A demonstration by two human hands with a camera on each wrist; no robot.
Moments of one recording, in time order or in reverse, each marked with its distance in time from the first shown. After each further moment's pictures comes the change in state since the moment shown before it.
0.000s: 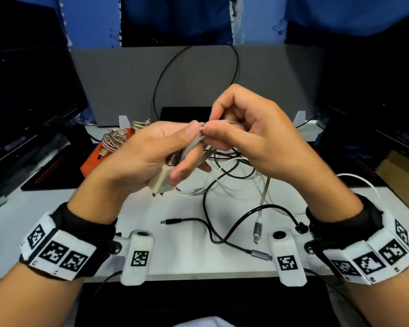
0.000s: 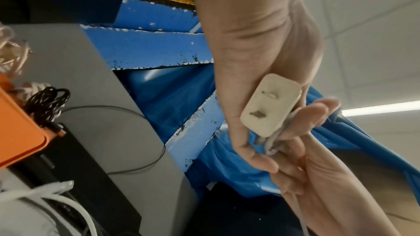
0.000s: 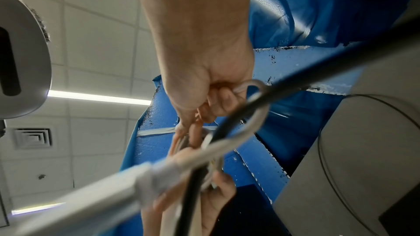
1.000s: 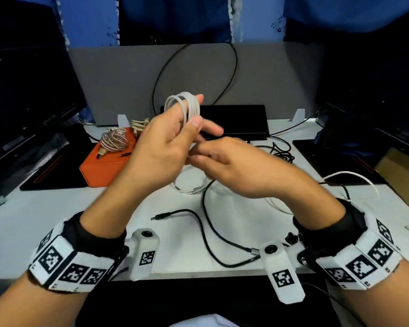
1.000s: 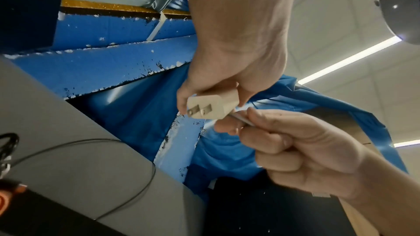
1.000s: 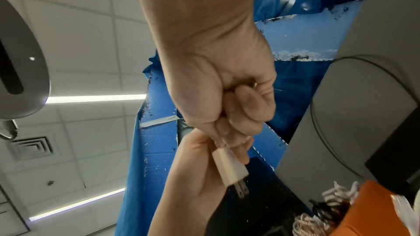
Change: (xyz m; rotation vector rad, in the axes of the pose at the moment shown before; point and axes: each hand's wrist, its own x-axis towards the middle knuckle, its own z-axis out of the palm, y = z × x) left_hand 0.012 -0.008 0.017 0.407 0.486 0.106; right_hand -0.005 0.005 0.022 -0.286 -0.441 0.144
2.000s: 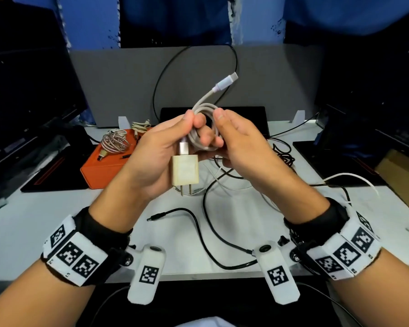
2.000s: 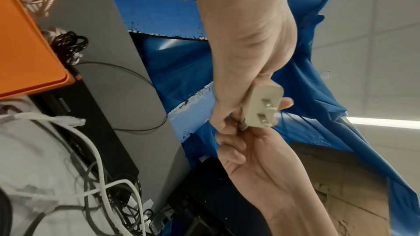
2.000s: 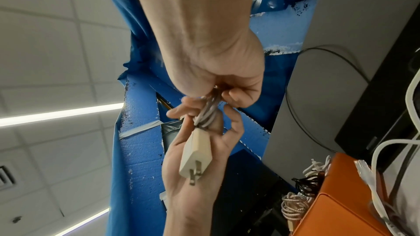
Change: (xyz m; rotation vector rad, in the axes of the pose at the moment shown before) left_hand 0.003 0.002 0.002 -0.885 -0.200 -0.328; right_hand 0.021 0.024 0.013 0.597 0.476 0.157
